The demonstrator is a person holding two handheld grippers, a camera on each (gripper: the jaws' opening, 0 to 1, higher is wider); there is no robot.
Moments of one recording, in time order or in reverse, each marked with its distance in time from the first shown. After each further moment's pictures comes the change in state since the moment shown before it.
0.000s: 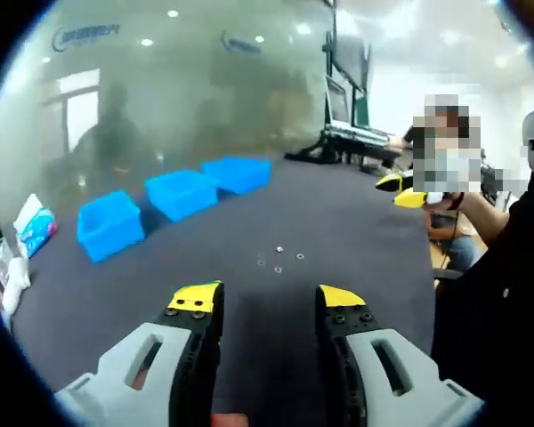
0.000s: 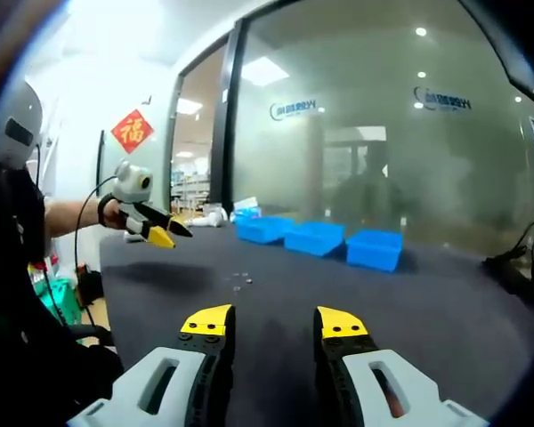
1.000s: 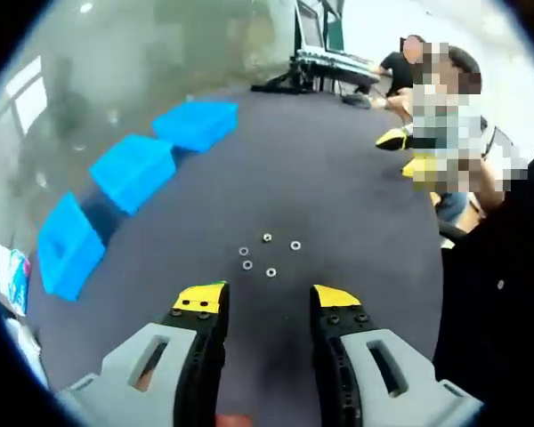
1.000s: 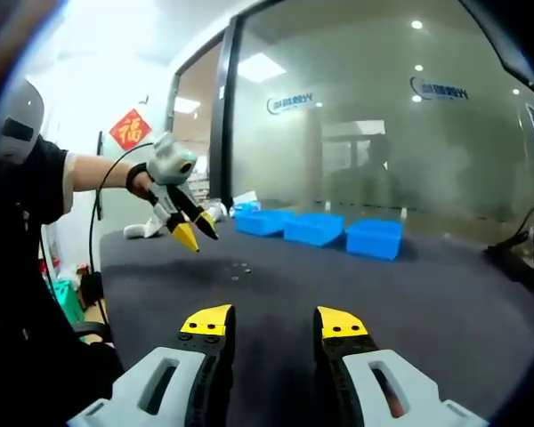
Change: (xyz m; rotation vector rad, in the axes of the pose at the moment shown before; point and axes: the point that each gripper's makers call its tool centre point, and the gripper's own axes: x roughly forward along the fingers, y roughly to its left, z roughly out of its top) left arm 0.054 -0.014 0.005 0.116 0.373 -0.132; right arm 0.001 -0.001 -0.016 0.028 0.016 0.005
